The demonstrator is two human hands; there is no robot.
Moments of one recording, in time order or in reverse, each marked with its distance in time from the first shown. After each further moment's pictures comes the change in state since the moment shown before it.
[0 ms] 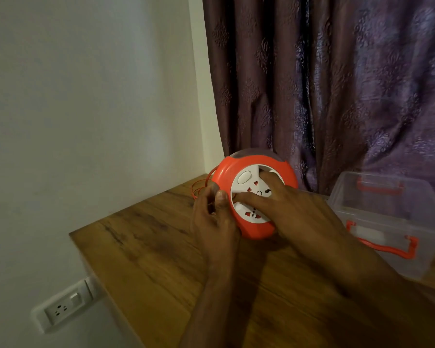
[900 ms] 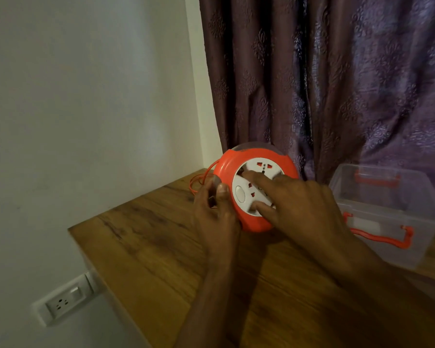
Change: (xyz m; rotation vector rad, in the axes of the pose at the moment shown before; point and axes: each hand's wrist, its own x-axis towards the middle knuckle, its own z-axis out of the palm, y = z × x) left_hand -0.003 0.000 0.003 -0.014 -0.023 0.007; right_hand 0.003 0.003 0.008 -0.045 0.190 0.119
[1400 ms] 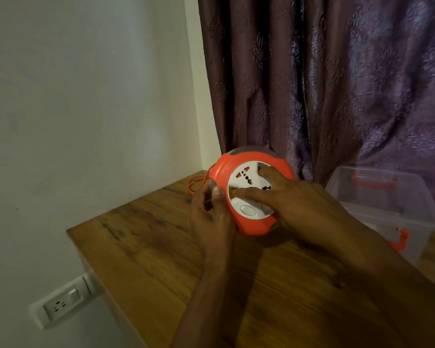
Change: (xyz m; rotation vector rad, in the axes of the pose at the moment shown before) left_hand 0.003 -0.003 -0.002 0.016 -0.003 -0.021; right_hand 0.001 0.012 -0.020 0.075 -0.277 -0.170
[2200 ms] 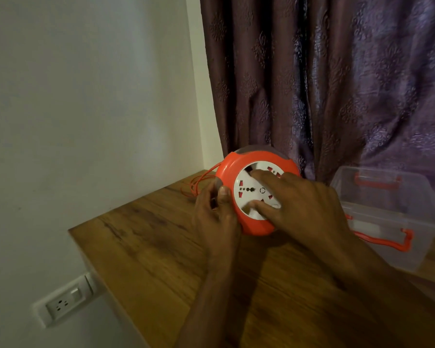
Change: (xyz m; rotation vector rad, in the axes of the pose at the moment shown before) left_hand -0.003 0.006 0.000 0.012 -0.034 0.055; right_hand 0.007 -0.002 0.023 0.026 0.318 0.213
